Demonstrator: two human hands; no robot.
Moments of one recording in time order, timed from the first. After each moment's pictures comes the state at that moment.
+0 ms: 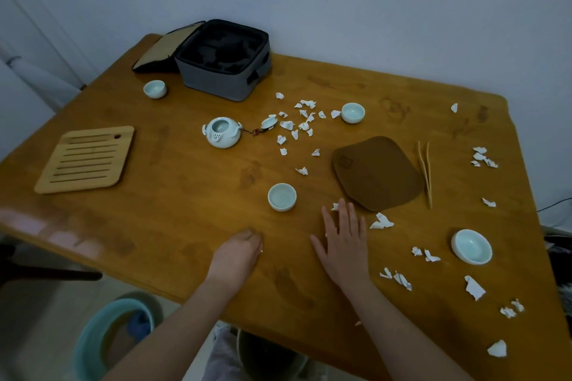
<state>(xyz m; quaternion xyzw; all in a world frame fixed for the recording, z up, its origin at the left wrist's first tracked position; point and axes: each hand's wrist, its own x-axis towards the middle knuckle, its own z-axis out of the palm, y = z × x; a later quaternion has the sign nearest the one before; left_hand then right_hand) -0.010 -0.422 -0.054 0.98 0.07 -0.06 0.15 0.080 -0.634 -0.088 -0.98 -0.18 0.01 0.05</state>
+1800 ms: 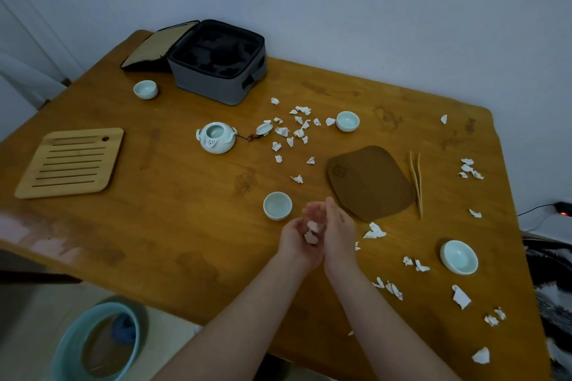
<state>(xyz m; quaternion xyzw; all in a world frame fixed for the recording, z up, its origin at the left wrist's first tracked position) 0.075 -0.525 -0.002 0.05 0.46 -0.13 0.88 0.085 -0.583 0.026 -0.67 0.18 0.13 0.70</state>
